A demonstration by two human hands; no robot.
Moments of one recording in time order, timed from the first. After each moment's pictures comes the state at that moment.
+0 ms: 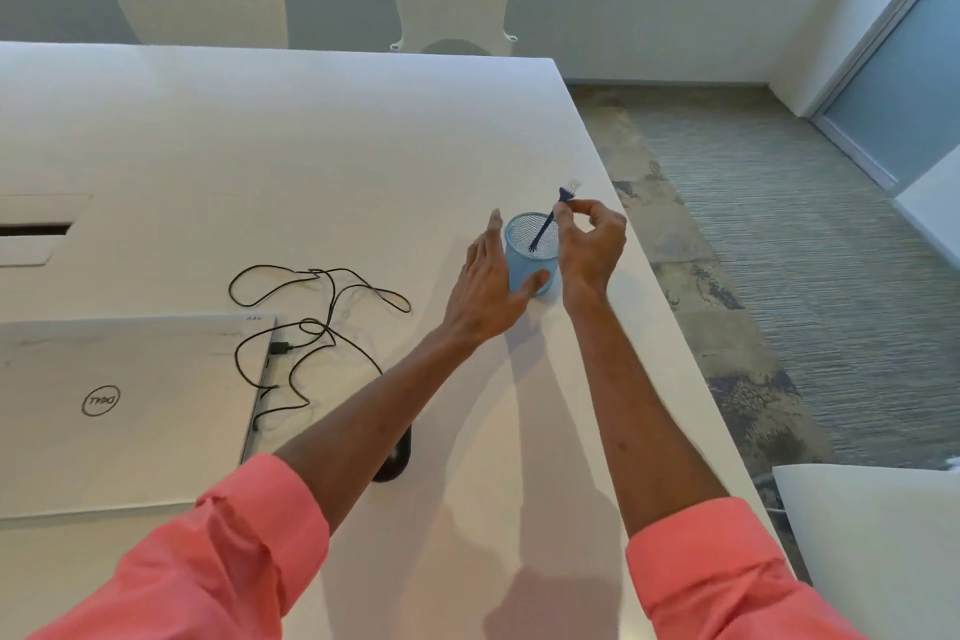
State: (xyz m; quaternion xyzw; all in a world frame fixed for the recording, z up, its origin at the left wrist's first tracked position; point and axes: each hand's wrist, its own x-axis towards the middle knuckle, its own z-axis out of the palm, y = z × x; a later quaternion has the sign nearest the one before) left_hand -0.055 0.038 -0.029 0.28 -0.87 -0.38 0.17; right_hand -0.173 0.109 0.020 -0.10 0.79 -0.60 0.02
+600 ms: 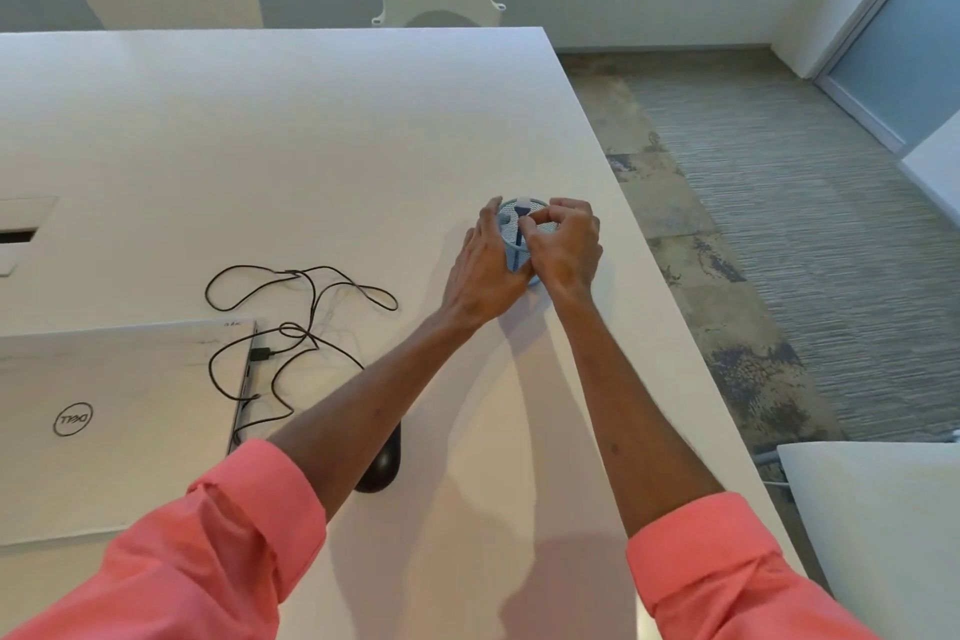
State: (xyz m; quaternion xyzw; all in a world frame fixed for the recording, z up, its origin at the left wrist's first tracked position) left_hand -0.083 0.031 -0.033 0.29 -0.86 -0.37 0.18; right_hand -0.178 0.106 -0.006 -0.19 0.87 -0.46 0.05
